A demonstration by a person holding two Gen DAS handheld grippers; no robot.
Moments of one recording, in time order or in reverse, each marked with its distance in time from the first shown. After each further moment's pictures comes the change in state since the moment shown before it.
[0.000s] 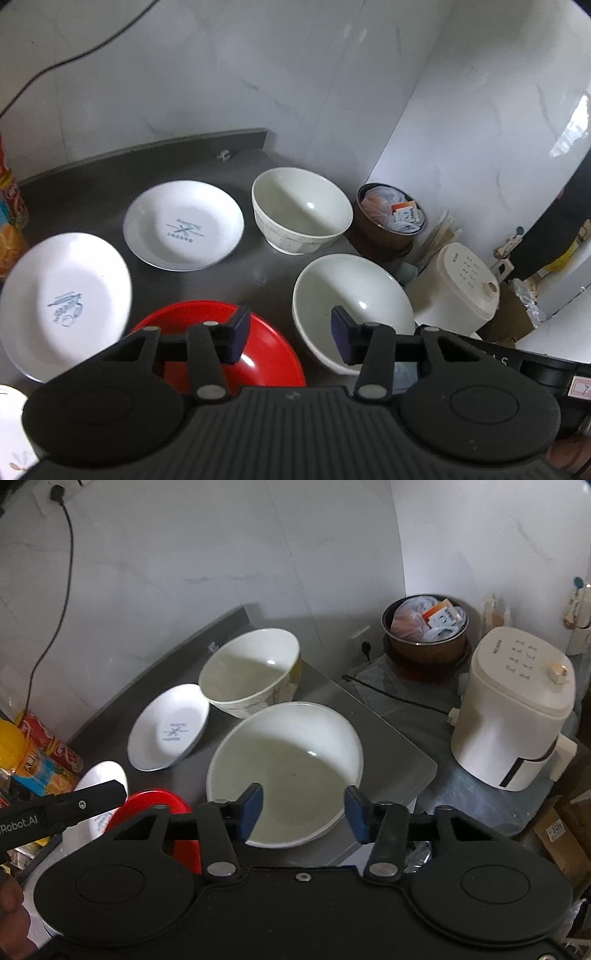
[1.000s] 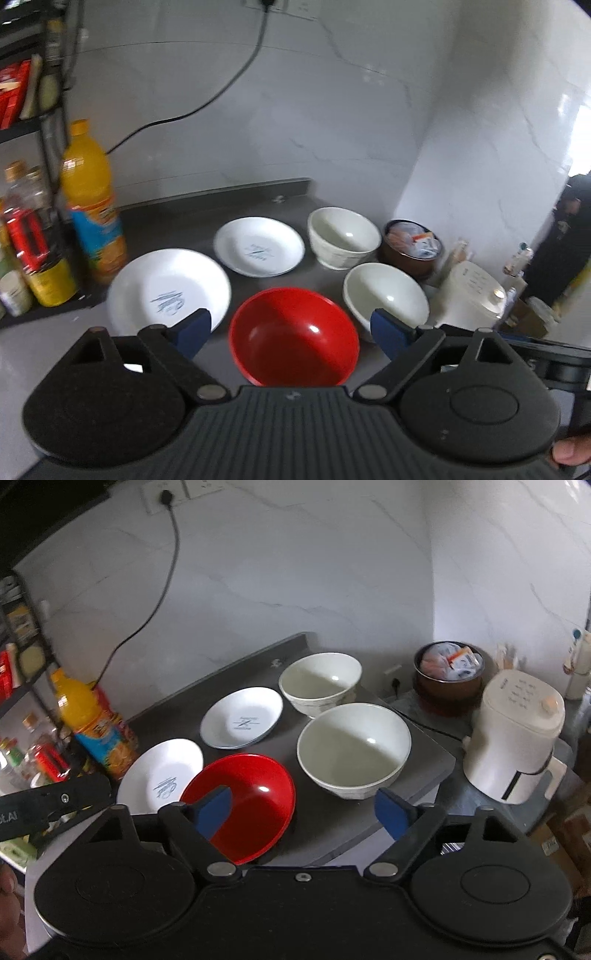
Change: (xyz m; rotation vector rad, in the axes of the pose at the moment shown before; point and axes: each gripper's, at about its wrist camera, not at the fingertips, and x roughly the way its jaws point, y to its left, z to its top) left arm -0.152 0.038 -0.059 0.035 -0.189 0.074; right arm -0.107 0.075 -0.069 -0.110 -0.154 0.026
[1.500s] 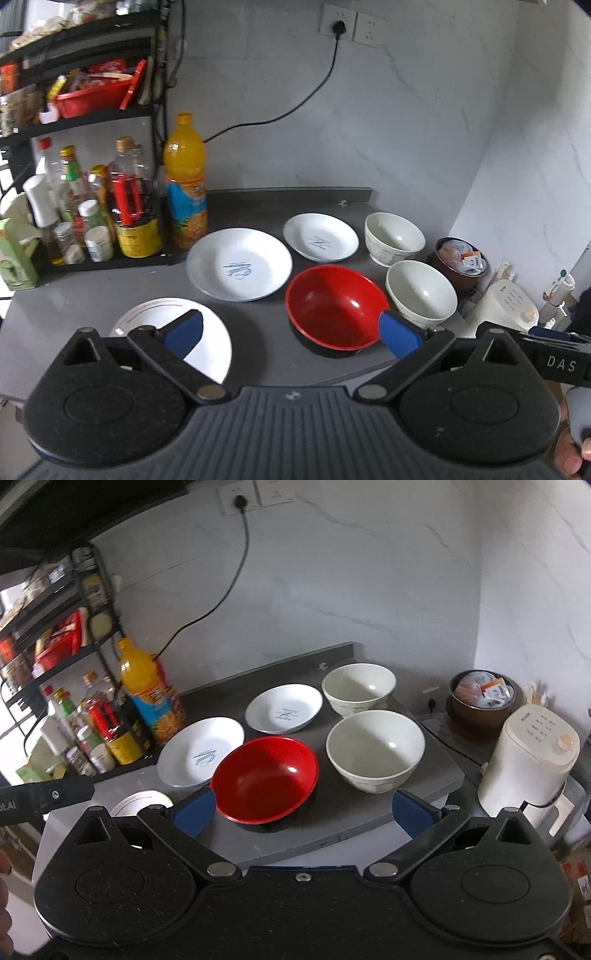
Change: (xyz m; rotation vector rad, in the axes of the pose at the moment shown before) left arm -0.087 -0.018 -0.046 -0.139 -0.041 0.239; right arm -0.058 -0.011 -0.013 -0.171 -0.014 0.146
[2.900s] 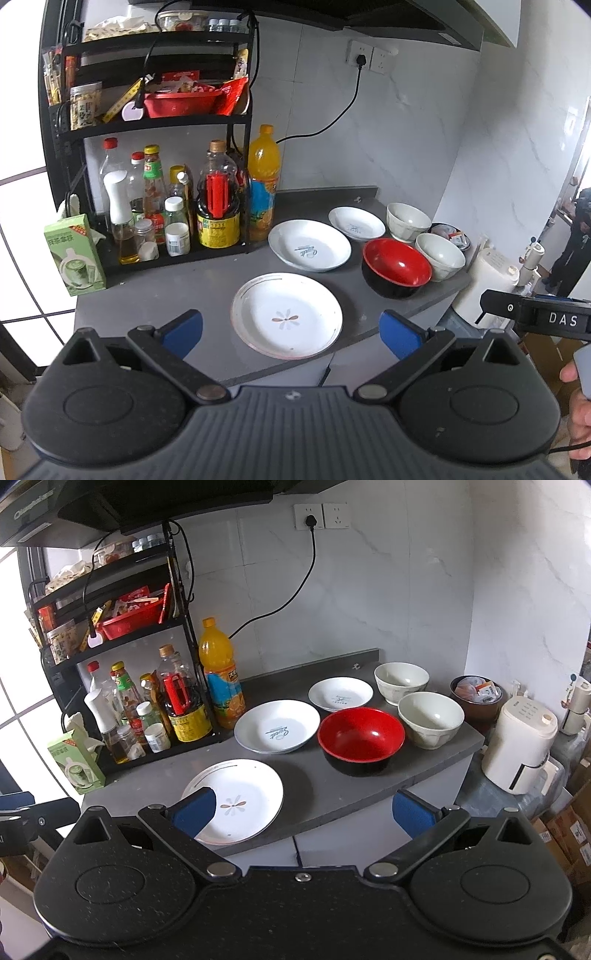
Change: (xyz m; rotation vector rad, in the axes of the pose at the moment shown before) left arm -0.136 0.222 -0.061 0.086 -0.052 -0.112; right arm -0.092 0.219 -0.094 -0.020 -0.073 -0.114
